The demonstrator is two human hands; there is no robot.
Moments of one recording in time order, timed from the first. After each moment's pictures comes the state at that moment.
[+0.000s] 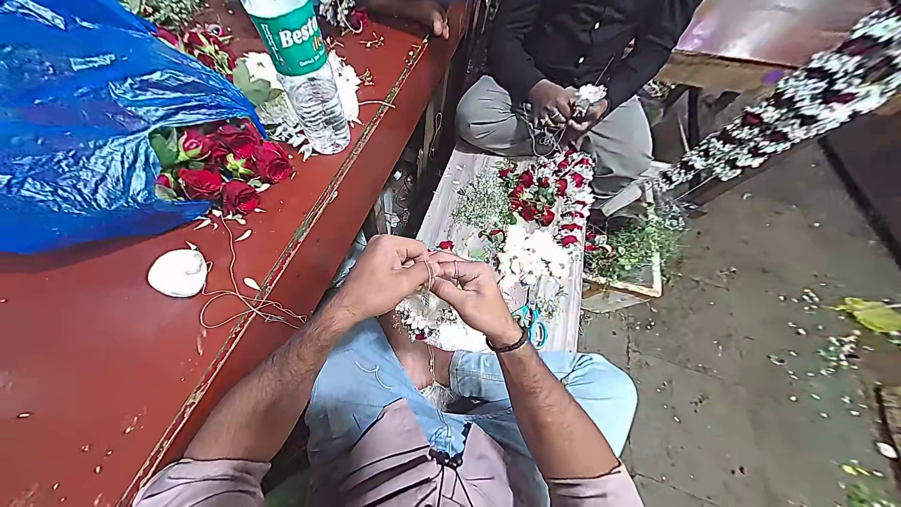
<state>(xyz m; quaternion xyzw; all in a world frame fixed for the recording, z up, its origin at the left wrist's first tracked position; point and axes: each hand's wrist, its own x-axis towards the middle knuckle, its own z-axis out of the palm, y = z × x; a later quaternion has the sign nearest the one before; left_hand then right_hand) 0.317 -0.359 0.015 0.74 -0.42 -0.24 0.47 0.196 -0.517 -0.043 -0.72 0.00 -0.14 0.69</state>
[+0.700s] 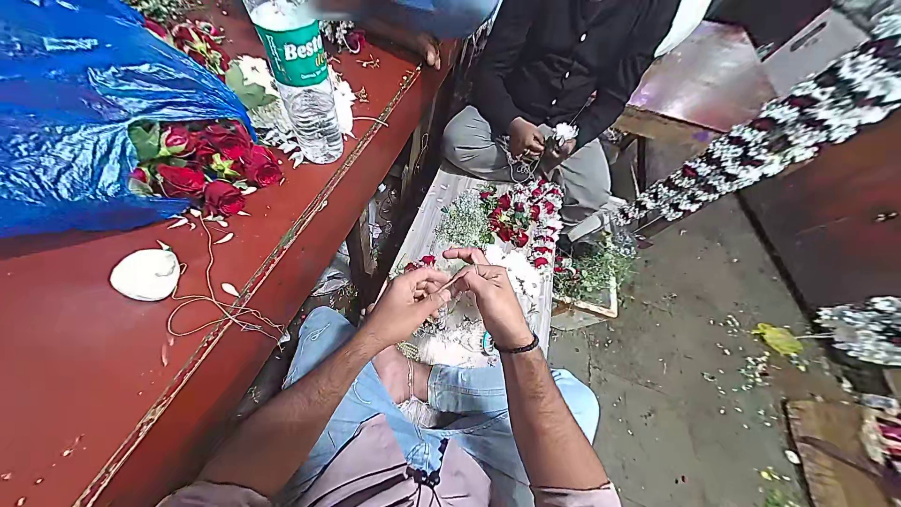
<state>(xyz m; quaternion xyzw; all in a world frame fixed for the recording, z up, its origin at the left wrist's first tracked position) 0.275 -0.390 -0.044 0.63 -0.25 -0.38 0.63 0.188 -0.568 -0.045 -0.74 0.15 -0.11 0.64</state>
